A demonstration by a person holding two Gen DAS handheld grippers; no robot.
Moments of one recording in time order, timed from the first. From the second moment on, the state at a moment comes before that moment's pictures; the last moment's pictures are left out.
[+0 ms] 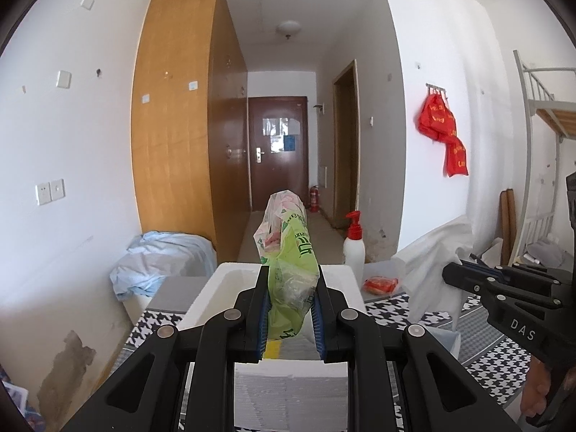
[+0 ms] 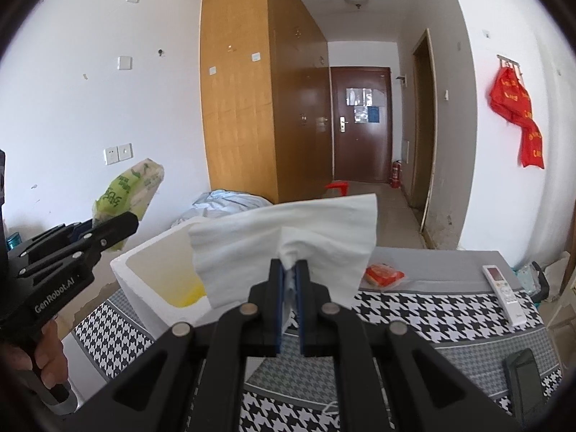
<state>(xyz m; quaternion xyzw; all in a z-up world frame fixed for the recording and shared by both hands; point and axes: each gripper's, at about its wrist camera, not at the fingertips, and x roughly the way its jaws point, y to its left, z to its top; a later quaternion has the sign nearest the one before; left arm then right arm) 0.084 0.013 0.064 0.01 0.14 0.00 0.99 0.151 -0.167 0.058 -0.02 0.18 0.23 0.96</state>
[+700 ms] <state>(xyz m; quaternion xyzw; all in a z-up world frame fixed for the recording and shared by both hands) 0.078 0.051 0.067 0.00 0.14 0.04 0.99 0.159 -0.119 0.063 -0.05 0.19 0.26 0.94</state>
